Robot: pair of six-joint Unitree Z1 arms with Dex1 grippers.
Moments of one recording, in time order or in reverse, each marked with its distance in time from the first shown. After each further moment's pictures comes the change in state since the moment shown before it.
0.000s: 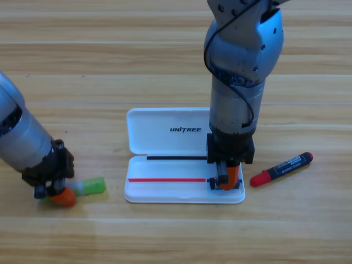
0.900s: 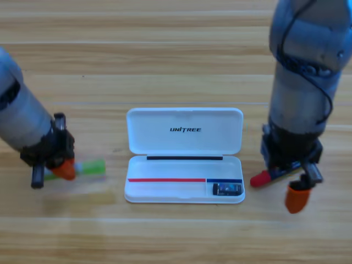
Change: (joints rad) arm 0 0.000 -0.039 -0.131 0.154 0.011 0.057; arm 1 -0.016 -0.250 0.306 -0.017 -0.059 -0.142
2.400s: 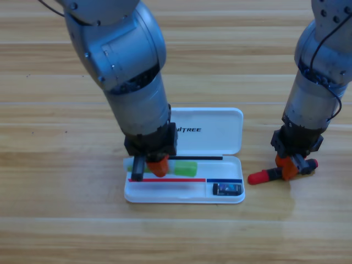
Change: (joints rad) arm 0 -0.337 0.275 -0.586 0.380 0.050 -0.115; arm 1 -0.217 0.070 0.179 -0.338 0.042 -0.392
